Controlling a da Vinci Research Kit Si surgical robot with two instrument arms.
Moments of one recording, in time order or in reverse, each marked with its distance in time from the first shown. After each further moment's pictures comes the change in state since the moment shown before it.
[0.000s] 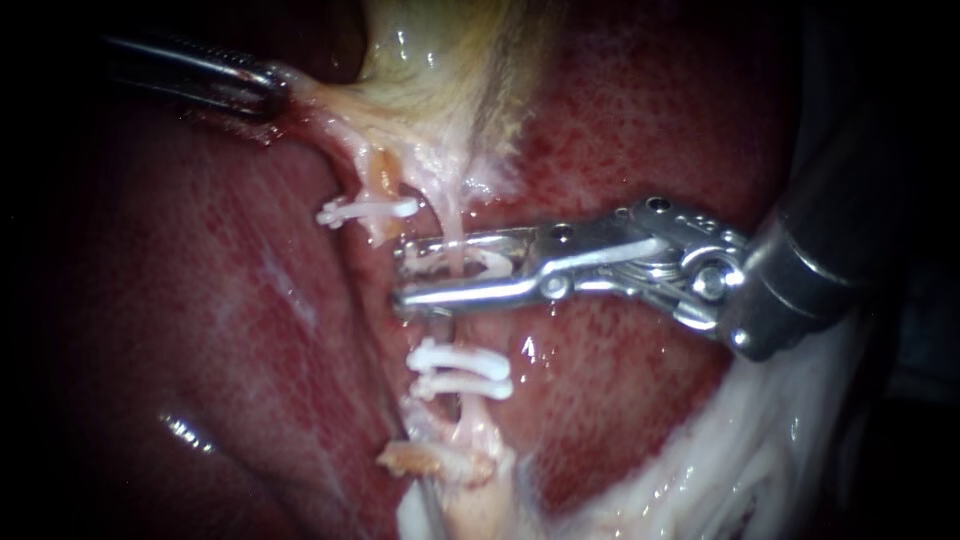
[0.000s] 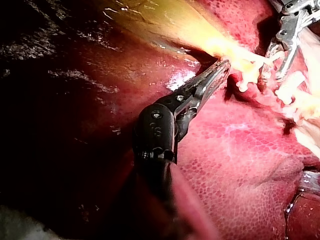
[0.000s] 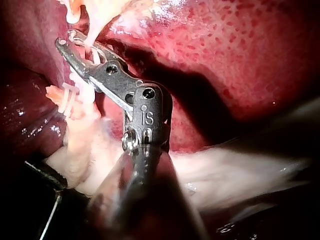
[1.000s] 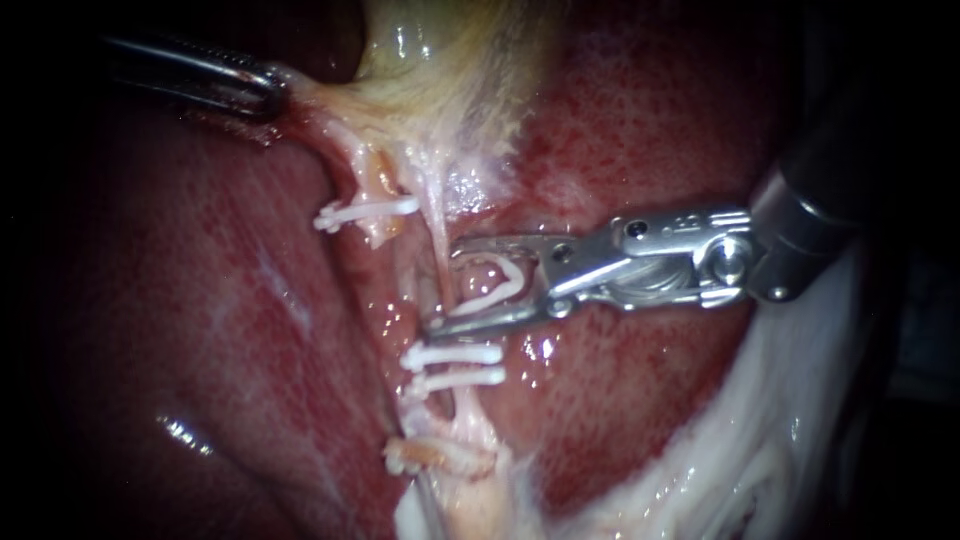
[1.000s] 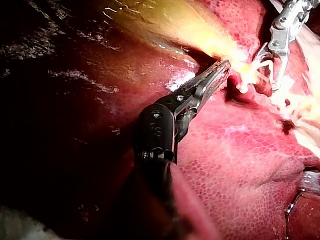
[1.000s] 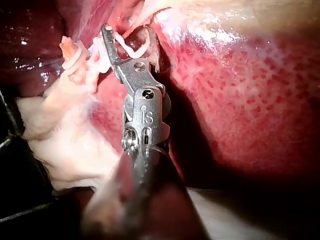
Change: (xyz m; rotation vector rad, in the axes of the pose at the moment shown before) right arm -0.003 0.003 0.001 -0.176 -0.165 -0.176; left arm 0.000 0.000 0.000 0.000 0.000 0.000
